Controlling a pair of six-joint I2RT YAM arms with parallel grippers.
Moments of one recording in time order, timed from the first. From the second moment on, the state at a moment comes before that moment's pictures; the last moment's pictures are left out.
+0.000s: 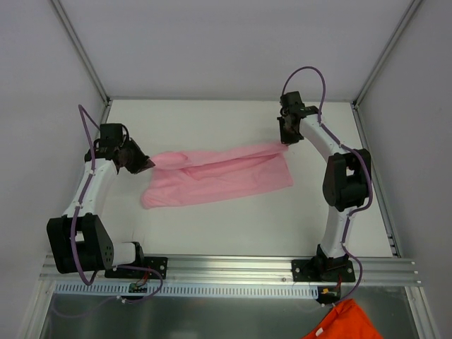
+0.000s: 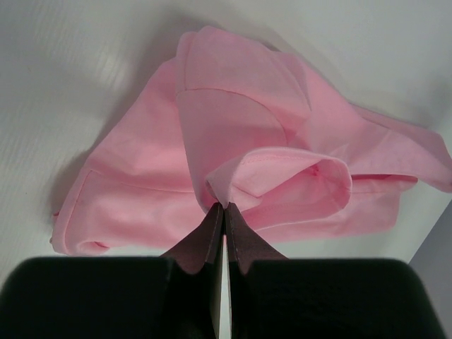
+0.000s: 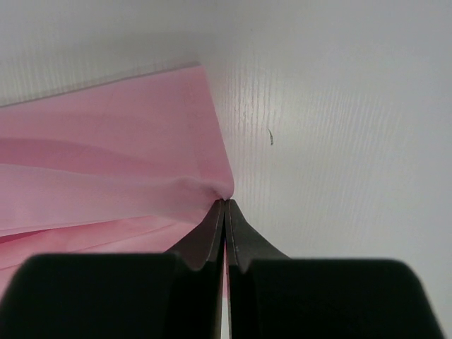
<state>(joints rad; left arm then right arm) 0.10 1.31 1.02 -0.65 0.26 -0.64 0.29 1.98 1.67 -0.77 0.20 0.13</state>
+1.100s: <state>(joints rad) 0.10 1.38 1.00 -0.73 0.10 -0.65 0.29 1.96 1.70 -0.89 0.10 0.06</state>
